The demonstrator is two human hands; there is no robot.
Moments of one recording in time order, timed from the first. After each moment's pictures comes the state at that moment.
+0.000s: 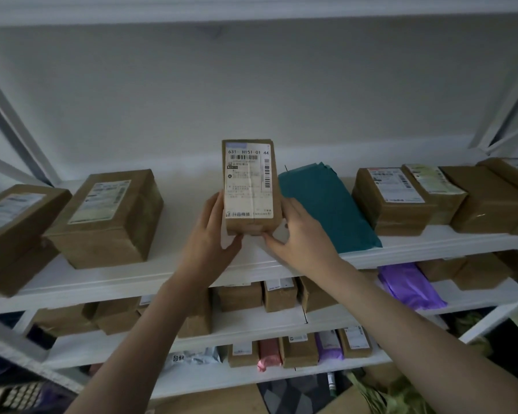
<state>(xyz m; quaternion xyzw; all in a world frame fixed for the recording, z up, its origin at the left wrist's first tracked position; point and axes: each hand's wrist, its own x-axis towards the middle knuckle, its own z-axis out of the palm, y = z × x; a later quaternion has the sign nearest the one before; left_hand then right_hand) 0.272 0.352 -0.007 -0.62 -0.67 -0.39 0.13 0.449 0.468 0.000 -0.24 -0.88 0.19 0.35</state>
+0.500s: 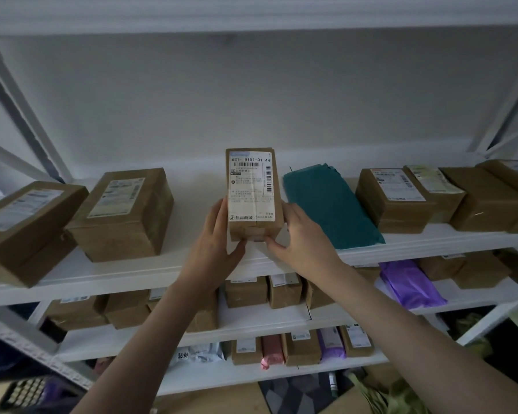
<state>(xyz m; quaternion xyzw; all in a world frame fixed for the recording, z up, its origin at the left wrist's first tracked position) 0.276 0.325 -0.012 -0.61 -0.69 -0.37 0.10 0.450 0.440 0.003 -0.23 -0.89 0.18 0.35</state>
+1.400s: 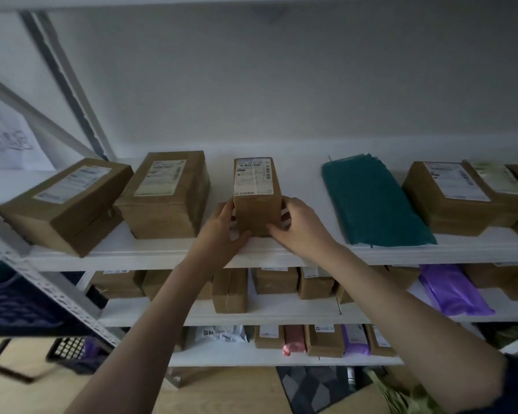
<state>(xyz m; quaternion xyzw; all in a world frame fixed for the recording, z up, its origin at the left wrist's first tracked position) 0.216 0.302 -0.022 -0.50 -0.79 -0.35 -0.05 0.370 0.442 -0.017 -0.23 -0.89 0.31 0.27</state>
